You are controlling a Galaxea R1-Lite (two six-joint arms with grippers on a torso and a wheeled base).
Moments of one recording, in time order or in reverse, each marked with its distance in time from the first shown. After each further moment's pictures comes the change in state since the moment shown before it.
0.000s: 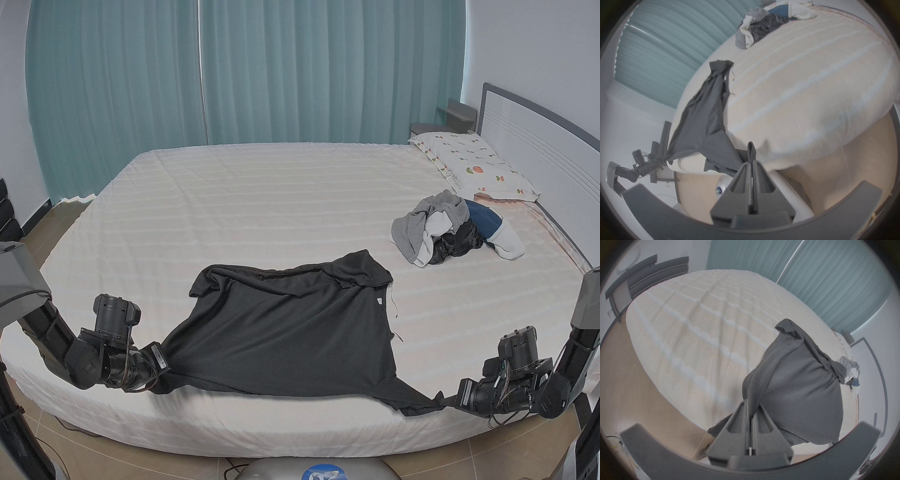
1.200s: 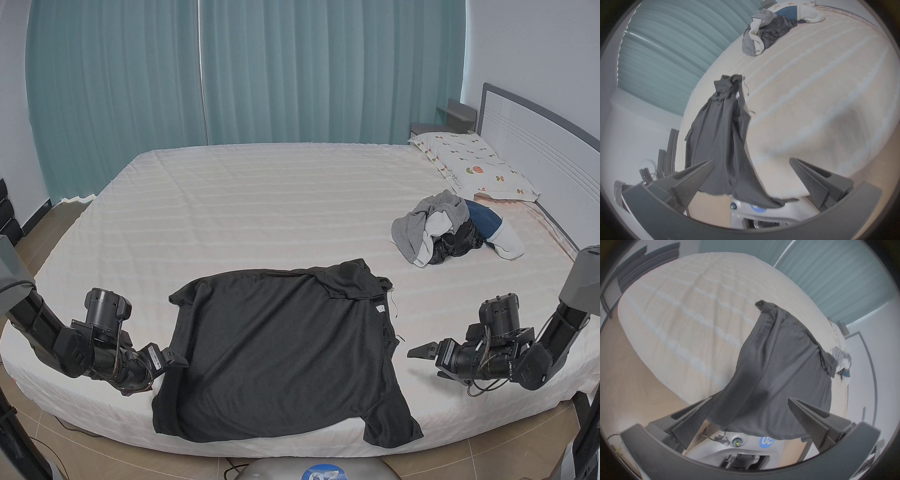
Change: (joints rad) left arm 0.042 -0.036 -0.063 0.157 -0.212 -0.028; right arm 0.034 0.121 -0.304 -0.028 -0.016 0.170
